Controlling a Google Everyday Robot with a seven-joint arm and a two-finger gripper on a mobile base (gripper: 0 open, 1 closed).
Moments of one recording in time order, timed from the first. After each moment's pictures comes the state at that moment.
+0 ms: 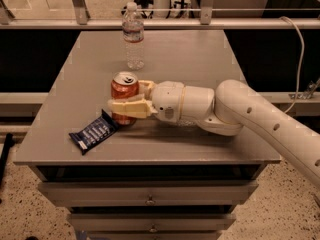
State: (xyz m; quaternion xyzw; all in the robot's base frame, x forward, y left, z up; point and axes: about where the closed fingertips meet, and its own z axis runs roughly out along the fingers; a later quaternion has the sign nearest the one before) arm 0.536 0.077 0.880 -0.41 0.58 0.46 0.53
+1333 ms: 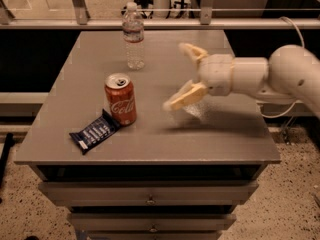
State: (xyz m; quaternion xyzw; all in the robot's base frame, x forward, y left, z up) arm 0.583 -0.041 0.906 -0.52 0.56 0.29 0.57
